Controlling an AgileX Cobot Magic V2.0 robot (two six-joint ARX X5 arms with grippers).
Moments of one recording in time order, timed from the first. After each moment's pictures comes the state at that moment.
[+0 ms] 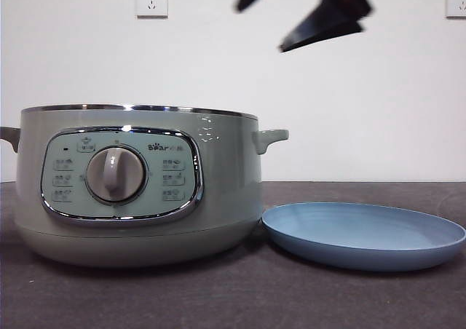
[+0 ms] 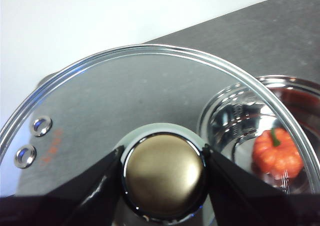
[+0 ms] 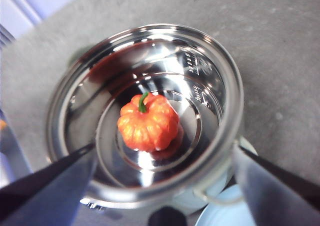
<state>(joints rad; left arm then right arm) -0.51 0.73 1.22 -0.94 -0.41 0.05 0.61 1.38 1.22 -0.49 -0.31 -0.04</state>
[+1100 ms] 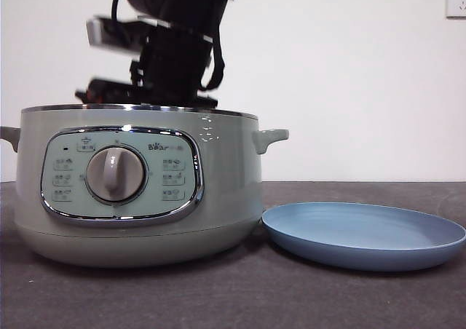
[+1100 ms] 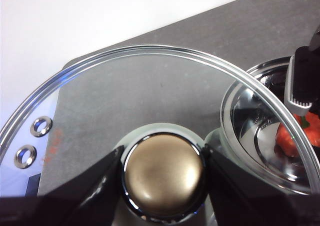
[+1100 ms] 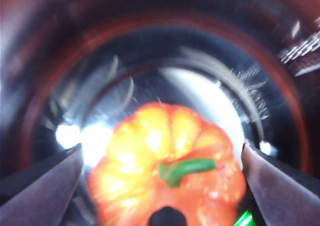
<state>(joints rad) -0.51 0.71 1.22 -1.01 -0.49 0.05 0.86 2.11 1.79 -0.77 -0.02 -0.22</state>
